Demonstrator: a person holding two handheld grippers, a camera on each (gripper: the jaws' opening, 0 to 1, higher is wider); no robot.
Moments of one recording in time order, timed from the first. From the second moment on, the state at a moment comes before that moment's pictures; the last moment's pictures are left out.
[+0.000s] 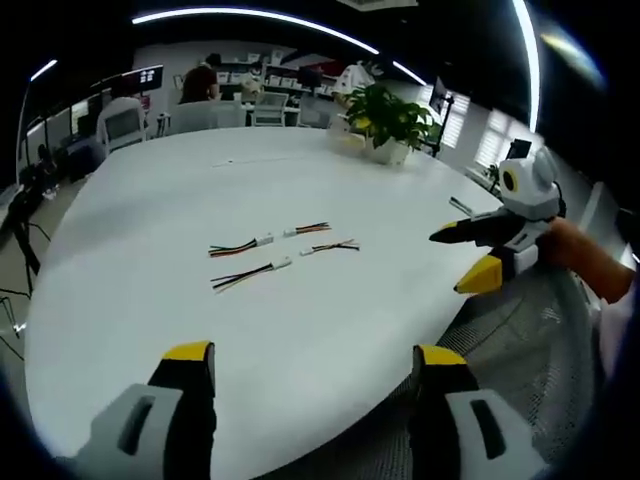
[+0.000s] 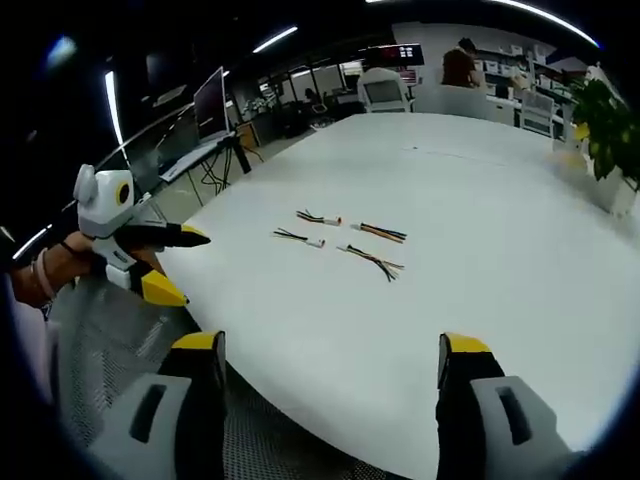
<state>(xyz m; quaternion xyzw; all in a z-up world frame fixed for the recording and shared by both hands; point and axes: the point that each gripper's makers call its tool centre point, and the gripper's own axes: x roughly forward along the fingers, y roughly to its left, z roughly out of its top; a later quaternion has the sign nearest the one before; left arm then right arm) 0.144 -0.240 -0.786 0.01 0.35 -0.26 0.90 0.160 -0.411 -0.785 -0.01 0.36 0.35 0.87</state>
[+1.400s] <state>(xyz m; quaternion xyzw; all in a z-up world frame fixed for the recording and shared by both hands) 0.149 -0.239 -0.774 -0.04 0.33 -0.26 0.91 0.173 -0.409 -0.760 0.06 0.31 0.35 0.88</state>
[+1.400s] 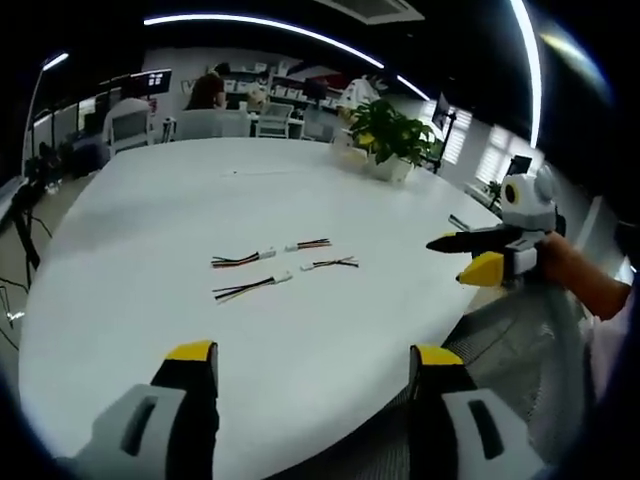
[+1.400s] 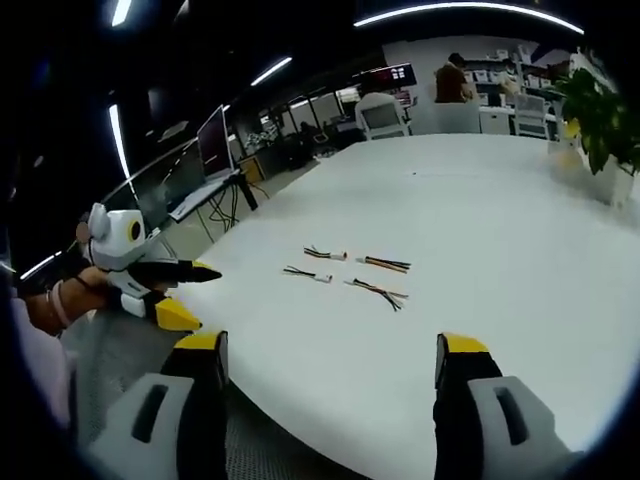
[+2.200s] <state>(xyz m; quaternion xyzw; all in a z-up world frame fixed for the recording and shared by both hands) 0.174 -0.185 -0.761 0.01 0.30 -0.20 0.93 0.206 -0.417 -0.755 0.00 0.31 0.34 0.89</state>
